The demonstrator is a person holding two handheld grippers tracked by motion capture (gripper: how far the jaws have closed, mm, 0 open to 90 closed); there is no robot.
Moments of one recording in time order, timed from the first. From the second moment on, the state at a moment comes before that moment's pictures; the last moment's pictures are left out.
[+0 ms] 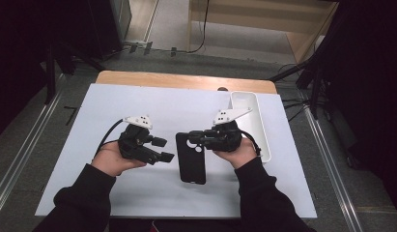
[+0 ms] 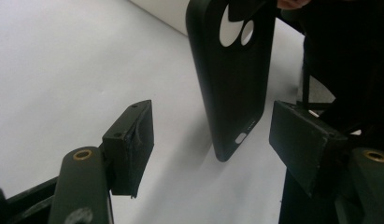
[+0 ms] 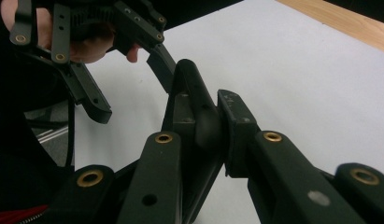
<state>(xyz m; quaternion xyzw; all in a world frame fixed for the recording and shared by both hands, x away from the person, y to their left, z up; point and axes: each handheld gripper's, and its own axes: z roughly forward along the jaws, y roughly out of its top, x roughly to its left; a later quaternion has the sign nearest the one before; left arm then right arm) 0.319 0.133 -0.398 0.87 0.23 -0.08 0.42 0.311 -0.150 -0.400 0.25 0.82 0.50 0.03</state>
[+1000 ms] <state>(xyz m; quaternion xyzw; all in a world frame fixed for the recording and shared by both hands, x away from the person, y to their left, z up) 0.331 0.117 -0.399 0.88 0.19 -0.13 0.40 0.305 -0.133 -0.402 0.20 0.83 0.52 0.00</state>
